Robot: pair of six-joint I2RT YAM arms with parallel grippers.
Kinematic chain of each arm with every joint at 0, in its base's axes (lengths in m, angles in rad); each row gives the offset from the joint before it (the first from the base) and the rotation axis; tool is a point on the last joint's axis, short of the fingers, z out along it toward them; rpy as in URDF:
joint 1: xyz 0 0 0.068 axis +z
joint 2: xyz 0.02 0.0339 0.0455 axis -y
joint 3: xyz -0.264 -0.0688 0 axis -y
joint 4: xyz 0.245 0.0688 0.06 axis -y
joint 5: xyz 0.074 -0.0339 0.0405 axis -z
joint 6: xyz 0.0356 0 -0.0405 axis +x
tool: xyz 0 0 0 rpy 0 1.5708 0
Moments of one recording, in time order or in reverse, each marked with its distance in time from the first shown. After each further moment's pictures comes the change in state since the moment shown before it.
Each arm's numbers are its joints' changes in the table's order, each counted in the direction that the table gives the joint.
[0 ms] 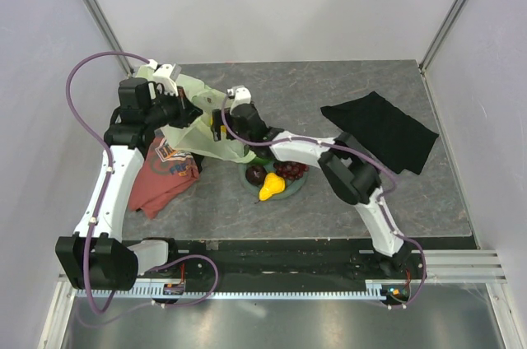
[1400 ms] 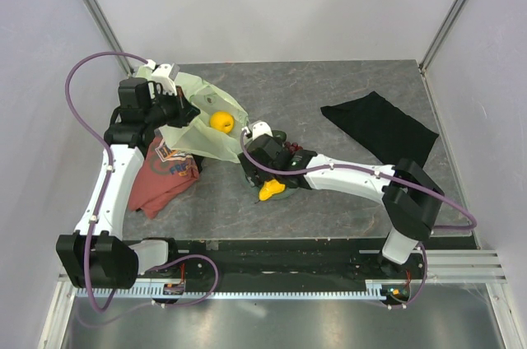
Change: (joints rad) left arm 0.010 -0.007 -0.001 0.000 -0.044 0.000; right arm 0.147 0.581 -0.512 -0.484 0.103 -0.051
